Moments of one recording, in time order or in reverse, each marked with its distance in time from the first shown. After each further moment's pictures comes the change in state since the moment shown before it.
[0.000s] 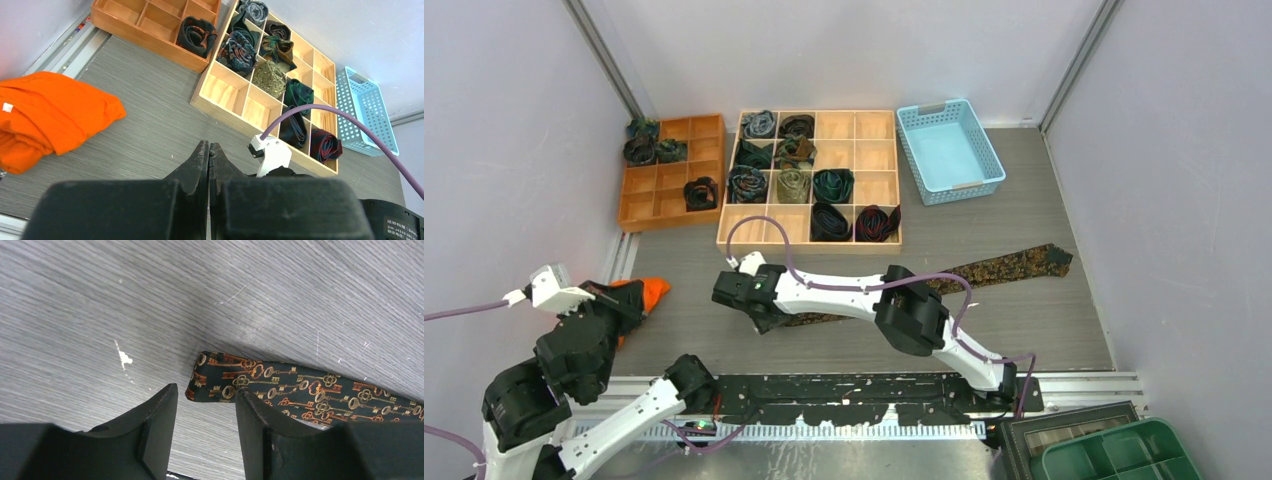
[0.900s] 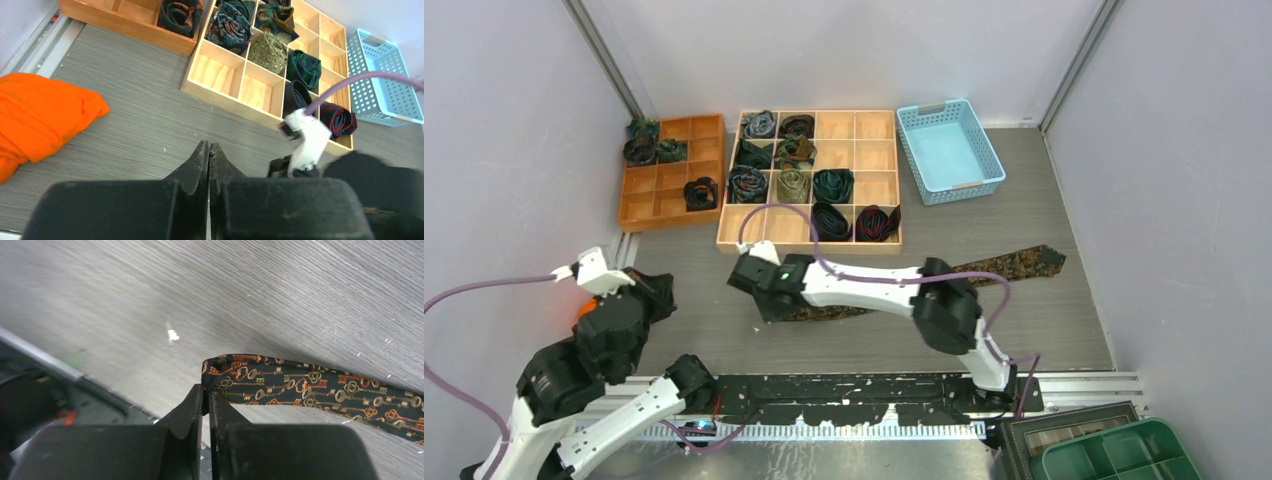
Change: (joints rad) left arm 0.000 0.040 -0.106 0.114 0.076 0.072; right arm -0.032 -0.156 -0.171 0.158 -0.106 0.018
